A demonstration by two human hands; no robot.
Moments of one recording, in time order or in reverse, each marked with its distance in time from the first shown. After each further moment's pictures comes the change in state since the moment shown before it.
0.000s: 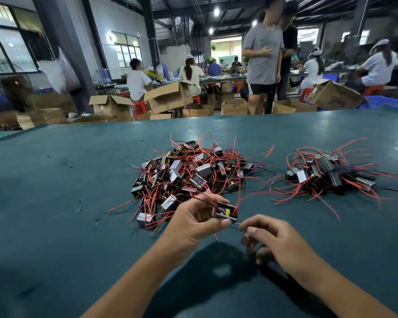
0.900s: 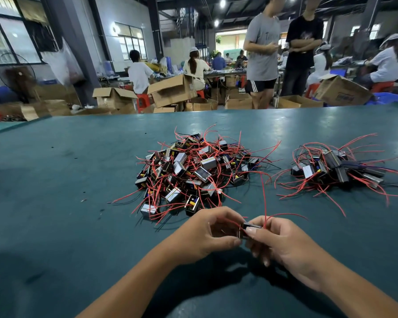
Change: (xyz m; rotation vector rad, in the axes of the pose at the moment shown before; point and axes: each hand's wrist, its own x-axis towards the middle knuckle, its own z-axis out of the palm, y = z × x) left_hand -0.010 -0.007 -0.002 0.371 -0.254 -0.079; right_hand -0.007 -0.007 0.009 0.125 -0.101 0.106
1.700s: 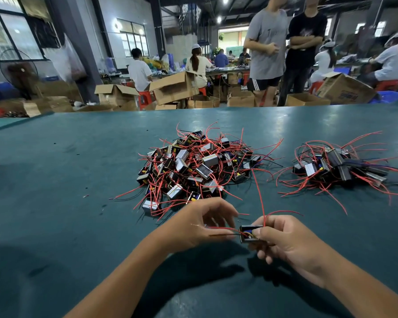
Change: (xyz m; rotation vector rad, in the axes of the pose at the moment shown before) left_hand 0.000 -0.005 -0.021 0.111 -0.028 0.096; right_hand -0.001 -0.001 -0.005 -0.014 0.026 0.048
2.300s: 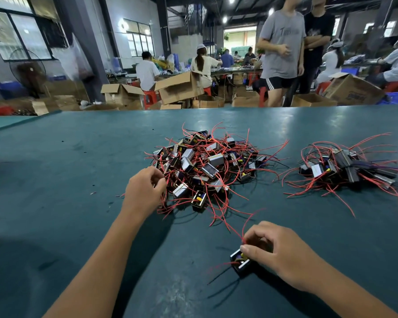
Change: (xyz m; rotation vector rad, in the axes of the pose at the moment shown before) left_hand -0.018 -0.040 -0.095 0.690 0.844 -0.263; right_hand 0.000 0.015 0.006 -0.792 -0.022 -0.303
